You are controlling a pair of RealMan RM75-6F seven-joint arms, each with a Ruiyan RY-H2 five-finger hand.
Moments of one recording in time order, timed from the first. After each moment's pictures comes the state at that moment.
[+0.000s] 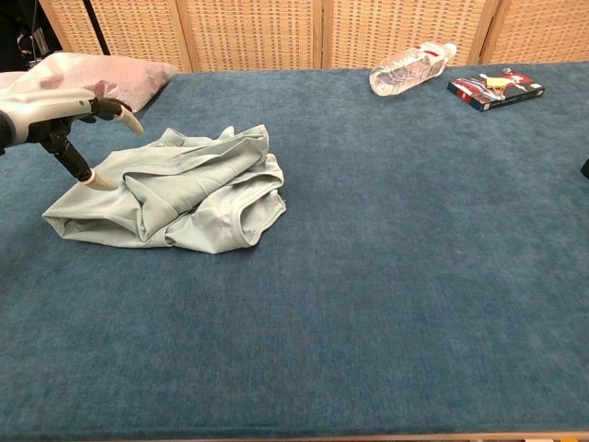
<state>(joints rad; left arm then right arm) -0.72 -1.42 -0.20 -1.50 0.85 0.87 0.27 0.18 -1.11 0.03 -1.46 -1.68 1.56 0.36</state>
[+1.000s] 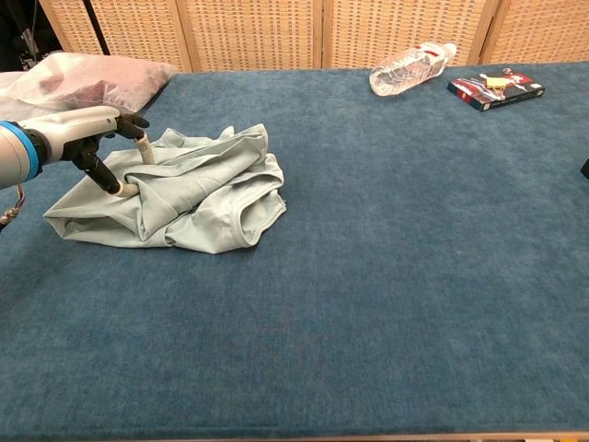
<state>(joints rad) -0.75 -1.53 -0.19 -1.44 0.78 0.92 0.31 0.18 -1.11 0.03 -1.46 -1.68 1.56 0.36</state>
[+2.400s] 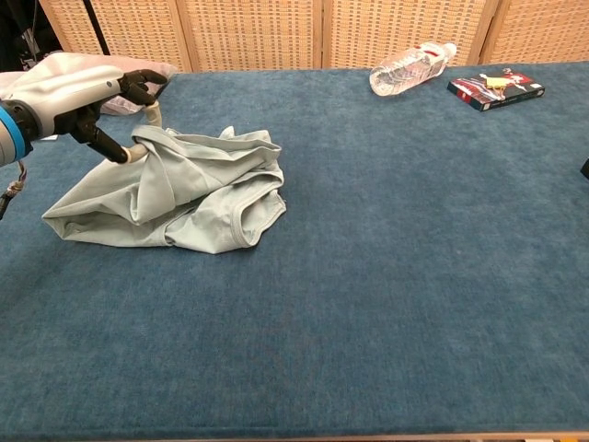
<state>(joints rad) -0.69 -1.49 -0.18 -1.49 1.13 1.03 0.16 0.18 -1.11 0.03 -1.47 -1.68 1.56 0.36</state>
